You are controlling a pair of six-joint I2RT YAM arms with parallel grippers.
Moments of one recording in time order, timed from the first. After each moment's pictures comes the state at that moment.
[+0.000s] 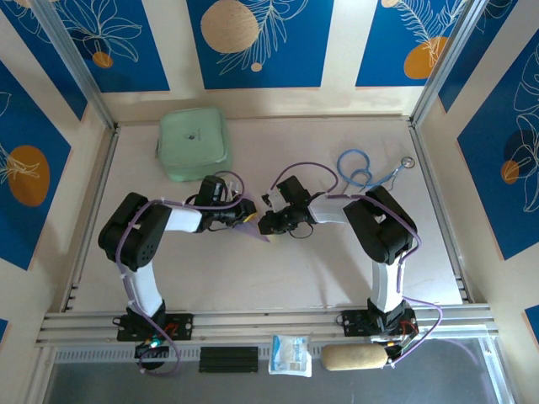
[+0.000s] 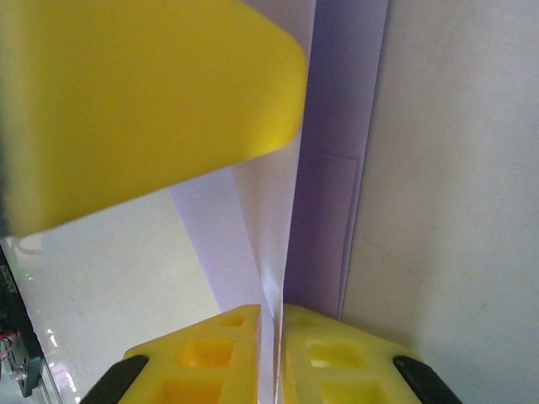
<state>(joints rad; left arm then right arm) -0.45 1.85 0.80 0.34 0.62 -1.00 0.62 1.92 1.02 -0.14 -0.60 0.41</state>
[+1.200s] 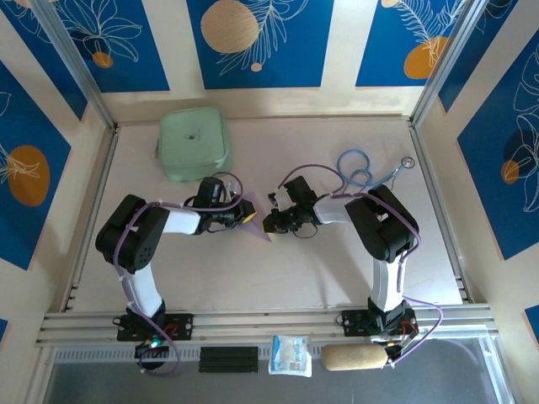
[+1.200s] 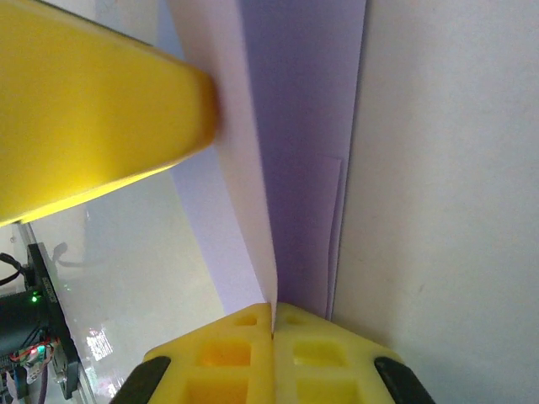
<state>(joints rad) -0.45 1.83 0.78 0.35 0.60 -1.02 0.57 1.93 0.97 -0.05 -0.67 0.48</state>
